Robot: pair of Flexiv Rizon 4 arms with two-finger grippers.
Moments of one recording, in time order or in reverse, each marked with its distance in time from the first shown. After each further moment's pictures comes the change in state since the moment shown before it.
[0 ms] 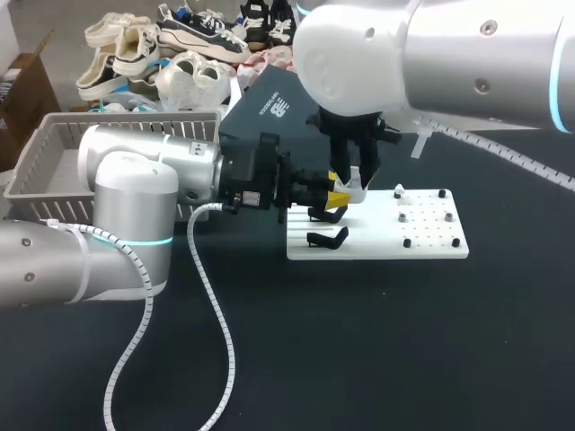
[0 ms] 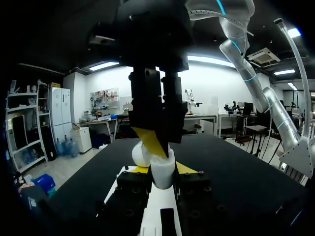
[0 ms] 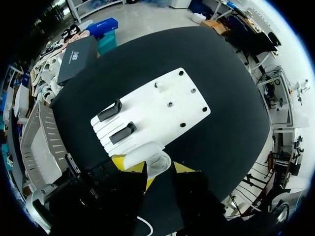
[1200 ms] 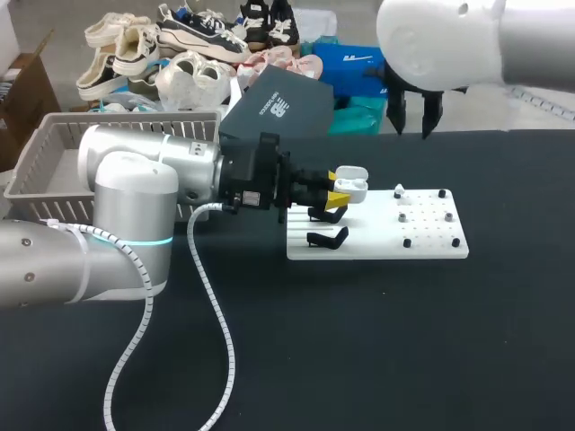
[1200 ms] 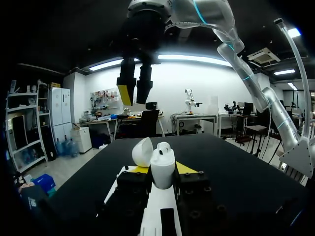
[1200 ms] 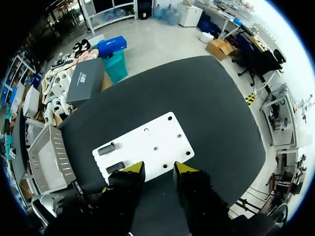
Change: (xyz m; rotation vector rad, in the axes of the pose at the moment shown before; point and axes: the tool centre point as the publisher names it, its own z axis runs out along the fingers) left arm 0.000 0.000 0.000 0.000 0.000 0.000; right arm -0.092 -0.051 -0.040 -0.069 -0.156 -0.087
